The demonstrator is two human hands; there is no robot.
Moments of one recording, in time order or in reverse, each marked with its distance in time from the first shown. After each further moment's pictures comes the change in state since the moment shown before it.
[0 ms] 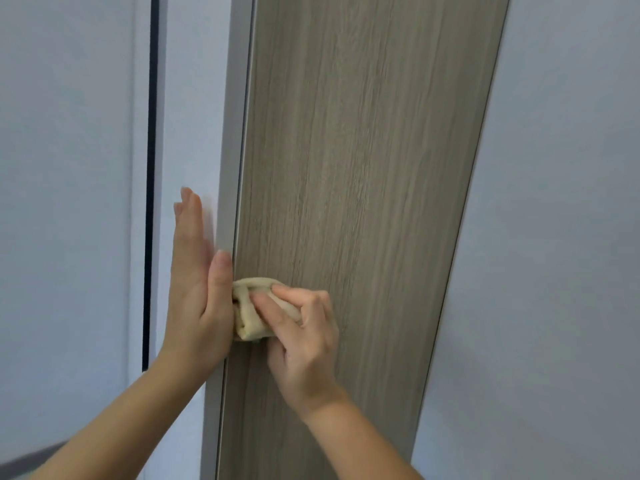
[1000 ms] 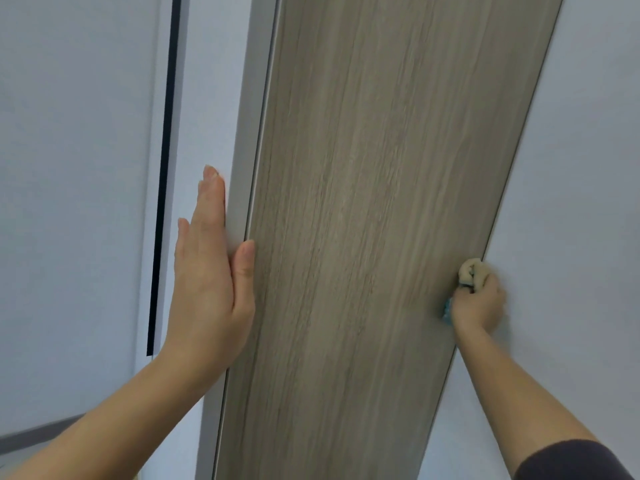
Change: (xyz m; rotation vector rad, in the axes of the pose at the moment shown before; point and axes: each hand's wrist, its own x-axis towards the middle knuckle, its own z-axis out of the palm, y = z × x) left_hand -0.005 -0.007 0.006 0.208 0.021 0.017; right_hand -0.010 0.266 -0.095 -0.626 0.010 1.146
